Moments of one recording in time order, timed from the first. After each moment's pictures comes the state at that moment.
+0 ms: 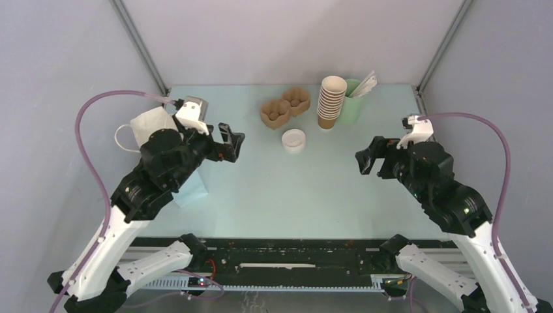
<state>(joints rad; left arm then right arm) -0.69 0.83 1.30 -0.63 -0.25 -0.20 0.56 0.72 1.20 -0.86 0.23 0.40</state>
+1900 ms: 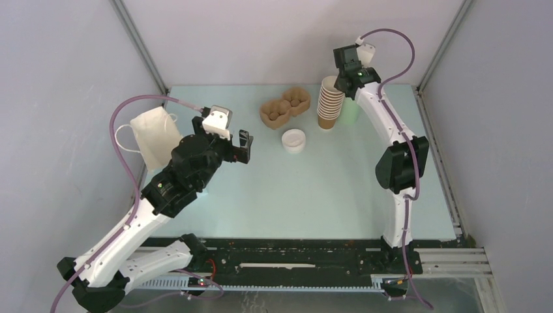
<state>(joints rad) -0.75 0.86 1.06 -0.38 -0.40 -0.05 0.31 2.10 2.18 -0.78 0.51 0.58</state>
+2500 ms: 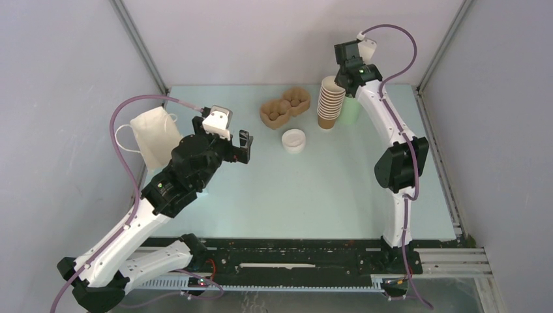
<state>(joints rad) -0.75 0.86 1.06 -0.38 -0.40 -0.04 0.31 2.12 2.25 -0.80 0.50 0.58</state>
